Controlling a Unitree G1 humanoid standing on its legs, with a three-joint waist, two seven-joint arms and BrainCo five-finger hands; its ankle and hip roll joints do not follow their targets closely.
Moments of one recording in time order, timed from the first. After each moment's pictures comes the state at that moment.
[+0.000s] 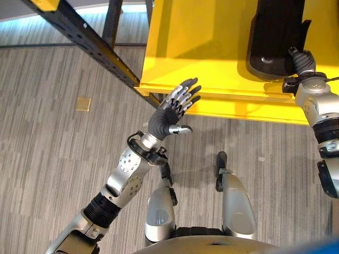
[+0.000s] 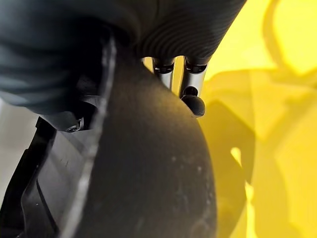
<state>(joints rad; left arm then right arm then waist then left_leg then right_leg) -0.25 0.49 -0.43 -0.23 -0.75 -0.37 -0.14 -0.96 -0.74 0.24 0.67 0.45 0.29 -0.24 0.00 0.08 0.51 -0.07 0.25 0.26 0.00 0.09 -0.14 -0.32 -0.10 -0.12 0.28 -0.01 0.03</state>
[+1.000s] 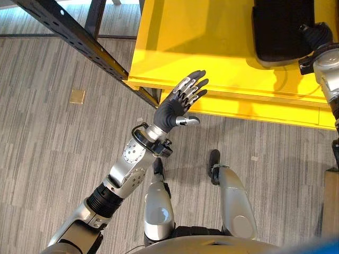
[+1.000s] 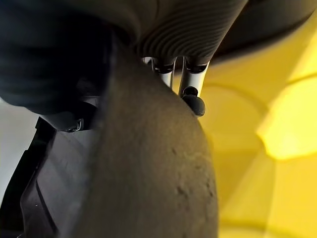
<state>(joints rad) -0.32 0.48 -0.47 -0.23 -0.78 -0.25 -0.15 -1.22 -0.83 0.49 0.87 0.29 0.28 -0.16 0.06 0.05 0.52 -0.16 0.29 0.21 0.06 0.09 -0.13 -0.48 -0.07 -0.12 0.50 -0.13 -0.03</state>
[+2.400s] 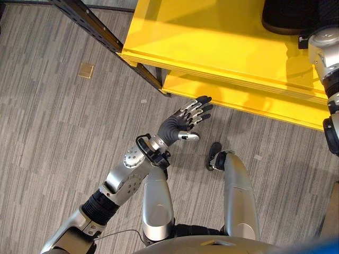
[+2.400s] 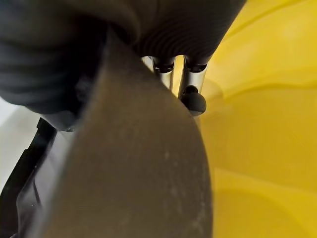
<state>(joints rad) -0.25 0.53 -0.49 -0.22 -0.88 -0.10 -0.28 -1.45 -0.73 0.53 1.08 0.38 0.24 -0.46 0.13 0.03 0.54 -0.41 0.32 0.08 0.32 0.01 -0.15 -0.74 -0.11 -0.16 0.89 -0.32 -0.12</state>
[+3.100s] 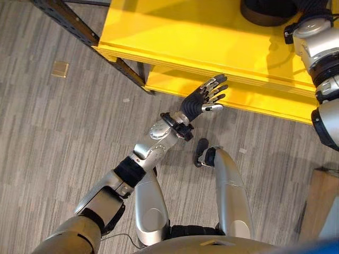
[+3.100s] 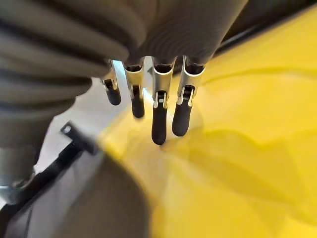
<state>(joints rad) -0.68 0.30 -0.59 0.18 -0.87 -0.07 -0.12 -1.58 -0.62 0.68 1.18 0.40 0.30 -0.47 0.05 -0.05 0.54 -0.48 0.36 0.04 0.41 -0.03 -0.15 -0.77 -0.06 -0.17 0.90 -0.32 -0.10</state>
